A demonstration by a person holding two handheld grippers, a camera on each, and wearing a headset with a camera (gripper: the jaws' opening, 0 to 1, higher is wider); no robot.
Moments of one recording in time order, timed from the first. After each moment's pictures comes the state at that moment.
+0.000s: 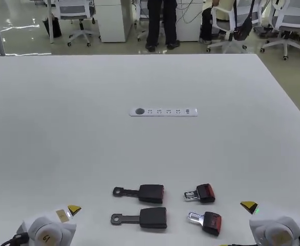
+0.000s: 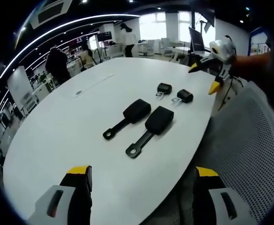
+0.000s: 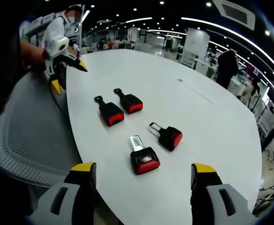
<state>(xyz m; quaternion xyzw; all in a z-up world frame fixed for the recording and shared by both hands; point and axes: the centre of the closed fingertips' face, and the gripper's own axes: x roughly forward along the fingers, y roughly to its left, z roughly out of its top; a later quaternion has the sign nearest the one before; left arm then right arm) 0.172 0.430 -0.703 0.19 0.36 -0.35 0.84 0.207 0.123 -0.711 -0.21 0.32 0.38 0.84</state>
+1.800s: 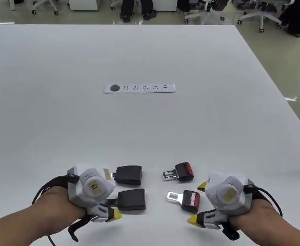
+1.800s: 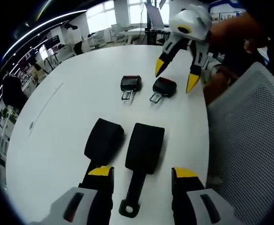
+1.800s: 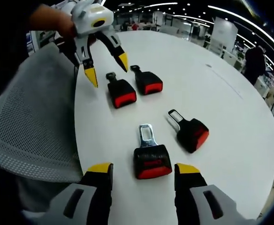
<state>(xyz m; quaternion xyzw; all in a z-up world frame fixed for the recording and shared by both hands) 0.231 0.322 -0.755 0.30 0.38 -0.51 0.71 0.219 0.143 -0.765 -0.25 0.39 0.46 0.75</state>
